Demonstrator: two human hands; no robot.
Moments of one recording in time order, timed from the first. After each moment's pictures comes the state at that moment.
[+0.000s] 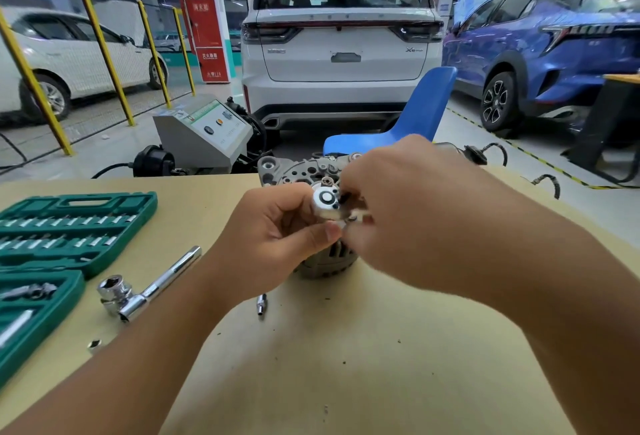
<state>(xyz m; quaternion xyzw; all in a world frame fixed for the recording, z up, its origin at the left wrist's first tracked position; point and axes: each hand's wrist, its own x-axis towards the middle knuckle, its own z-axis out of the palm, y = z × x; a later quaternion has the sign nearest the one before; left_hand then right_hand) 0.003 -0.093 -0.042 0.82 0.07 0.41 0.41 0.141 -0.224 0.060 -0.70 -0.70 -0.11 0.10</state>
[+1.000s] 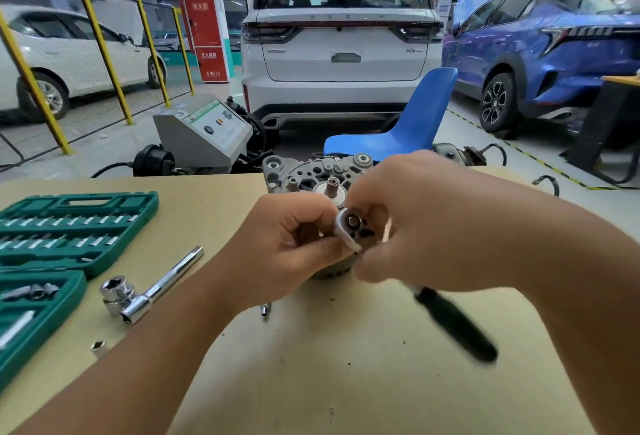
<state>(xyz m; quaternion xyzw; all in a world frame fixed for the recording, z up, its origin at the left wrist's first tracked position) 0.003 -0.095 -0.039 0.86 0.08 0.37 0.34 0.143 -0.229 0.068 -0.71 -0.71 0.02 0.06</state>
